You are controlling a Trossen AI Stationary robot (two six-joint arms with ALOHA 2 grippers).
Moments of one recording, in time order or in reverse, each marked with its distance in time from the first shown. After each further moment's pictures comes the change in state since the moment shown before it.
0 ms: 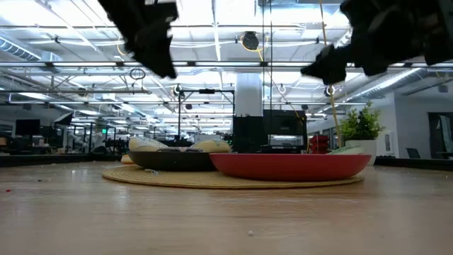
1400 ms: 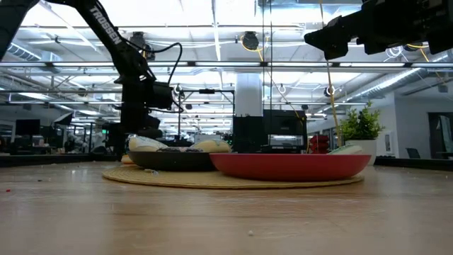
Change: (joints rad) left arm 0.887 0.445 0.002 -0.055 0.407 0.092; right arm 0.000 -0.155 0.000 -0.035 0.005 -0.150
